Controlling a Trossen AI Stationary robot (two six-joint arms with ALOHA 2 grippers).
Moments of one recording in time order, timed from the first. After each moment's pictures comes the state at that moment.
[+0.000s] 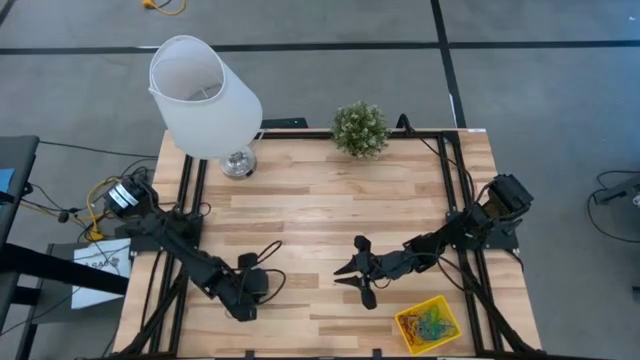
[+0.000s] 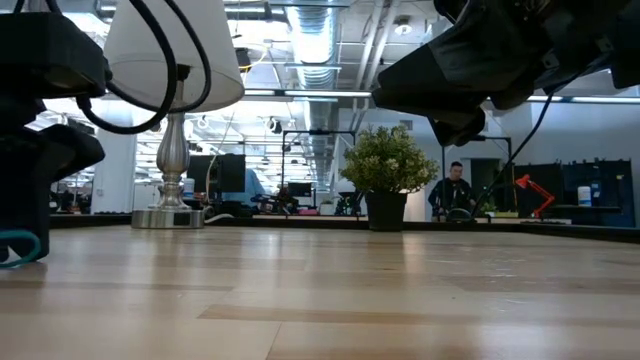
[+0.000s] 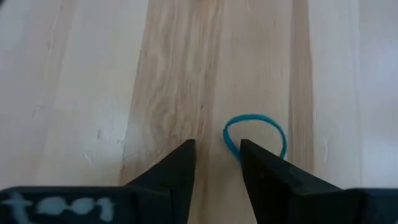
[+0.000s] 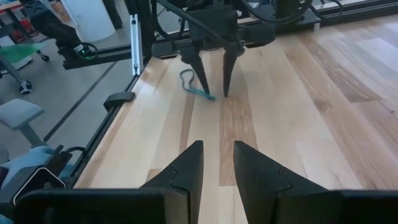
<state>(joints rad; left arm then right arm) -0.73 1.64 0.72 -0.22 -0.34 -0.79 0.49 1.73 0.65 0.76 0.29 0.28</state>
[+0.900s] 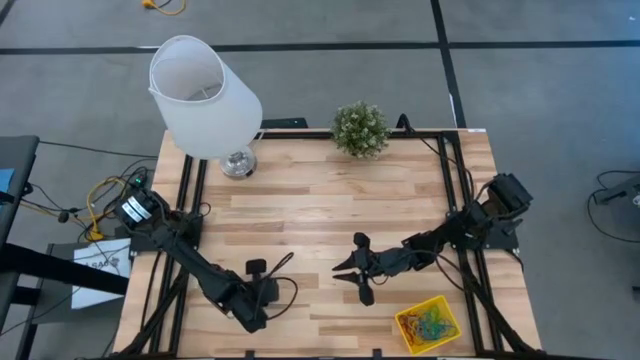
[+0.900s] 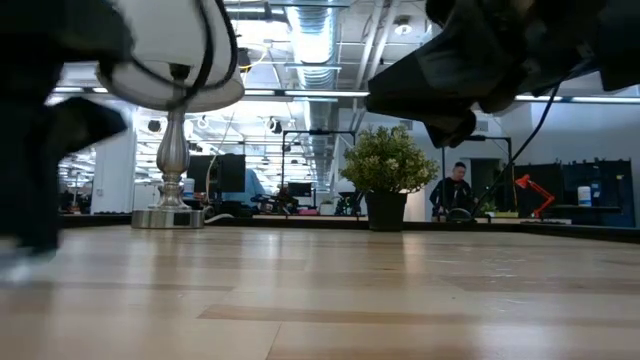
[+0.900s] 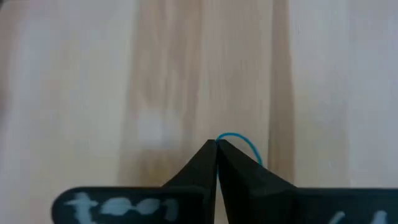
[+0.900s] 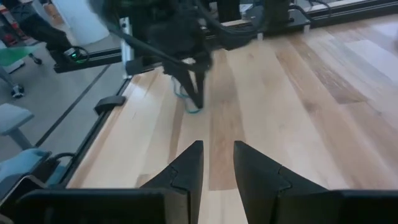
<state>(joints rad) -0.73 1.77 0.96 -0.42 -0.38 -0.73 0.46 1.73 0.65 0.76 0.29 0.28</state>
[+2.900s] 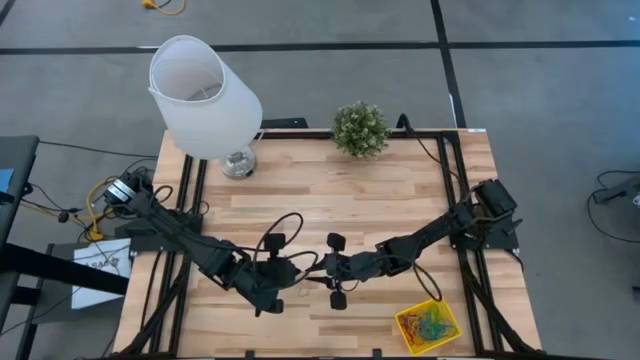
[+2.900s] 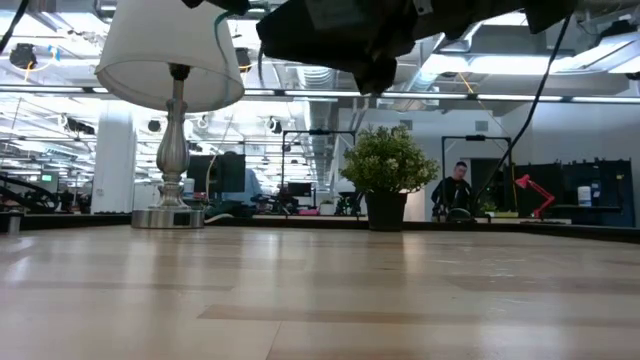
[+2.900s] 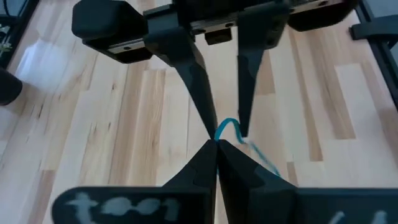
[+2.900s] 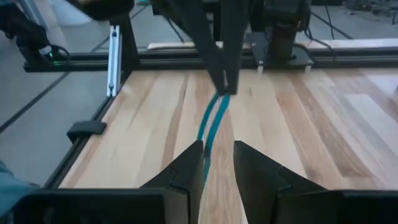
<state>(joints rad) -0.58 1.59 1.25 -0.56 -0.54 -0.33 0.42 1.85 1.02 0.50 0.30 0.12</state>
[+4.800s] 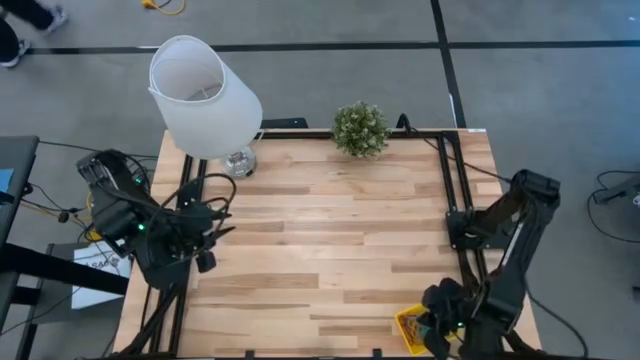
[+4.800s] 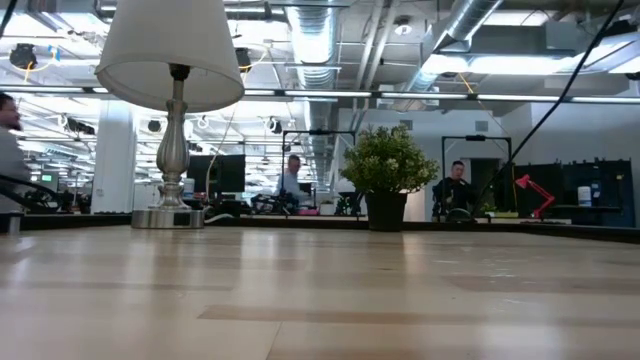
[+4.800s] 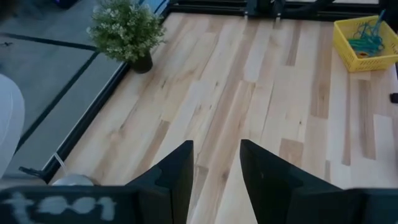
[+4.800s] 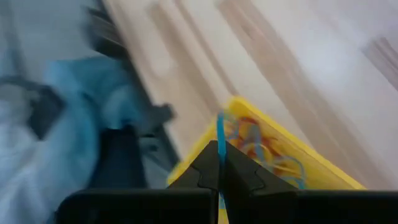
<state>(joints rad) -0.83 1.22 1.51 -1.48 -0.89 -0.96 1.14 1.55 1.16 -0.84 0.45 1.62</state>
